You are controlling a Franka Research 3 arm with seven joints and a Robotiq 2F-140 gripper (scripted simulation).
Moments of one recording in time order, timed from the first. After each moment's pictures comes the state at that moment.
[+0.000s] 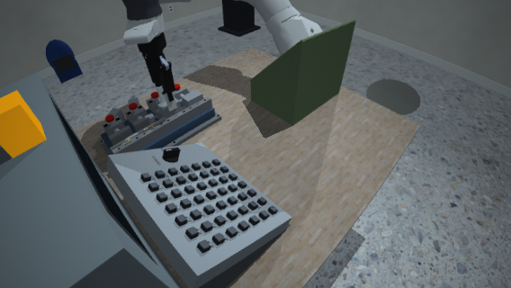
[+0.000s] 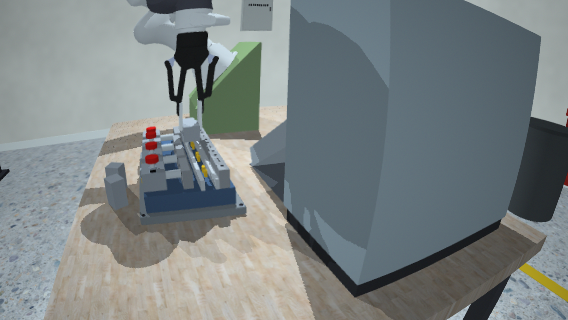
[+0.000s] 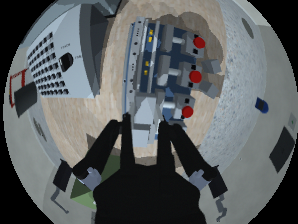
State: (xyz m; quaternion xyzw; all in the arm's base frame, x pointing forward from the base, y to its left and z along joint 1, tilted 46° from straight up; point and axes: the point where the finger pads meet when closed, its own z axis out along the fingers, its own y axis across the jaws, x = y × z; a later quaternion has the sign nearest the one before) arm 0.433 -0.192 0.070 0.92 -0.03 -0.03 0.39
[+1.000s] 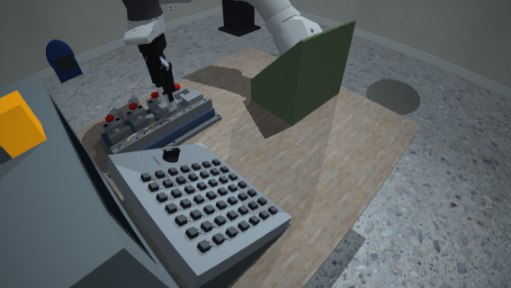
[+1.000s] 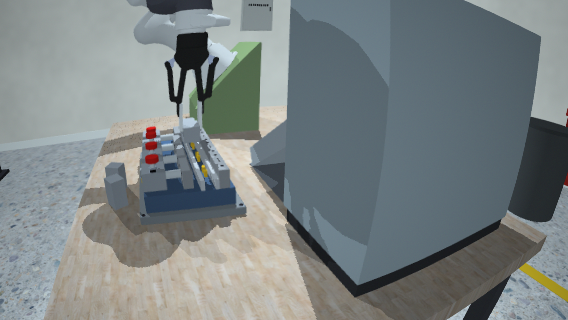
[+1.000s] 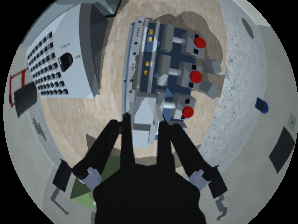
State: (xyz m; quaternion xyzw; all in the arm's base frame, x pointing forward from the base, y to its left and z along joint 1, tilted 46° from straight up) arm 0.433 -0.193 0.068 0.92 -0.03 -0.03 0.39
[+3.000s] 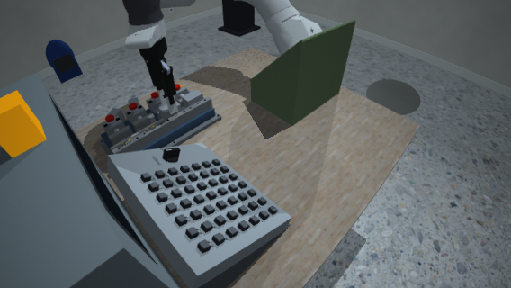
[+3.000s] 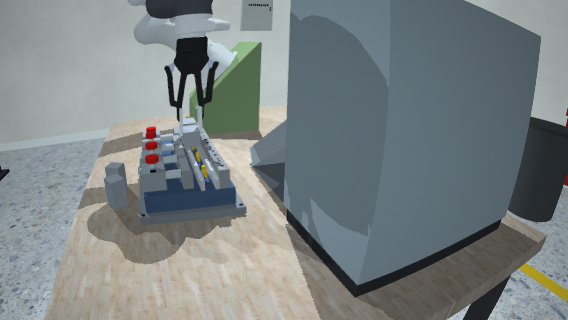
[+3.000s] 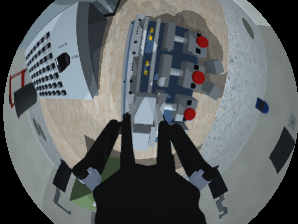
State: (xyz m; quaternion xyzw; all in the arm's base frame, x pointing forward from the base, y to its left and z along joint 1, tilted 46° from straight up) arm 0.432 -0.201 0.061 0.92 -0.03 -0.03 0.39
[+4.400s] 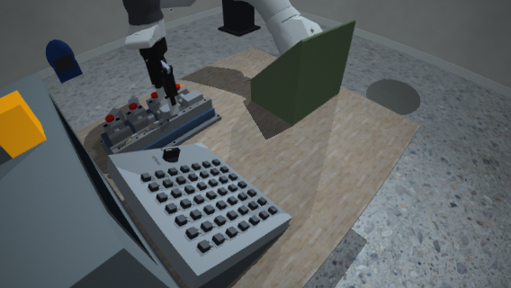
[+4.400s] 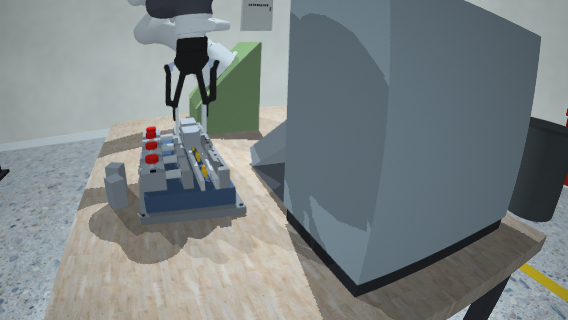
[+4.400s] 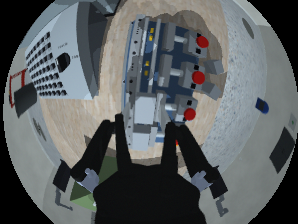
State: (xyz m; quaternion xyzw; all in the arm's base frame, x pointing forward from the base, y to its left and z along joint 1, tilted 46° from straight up) arm 0.432 -0.200 0.060 0.92 -0.03 -0.03 0.39
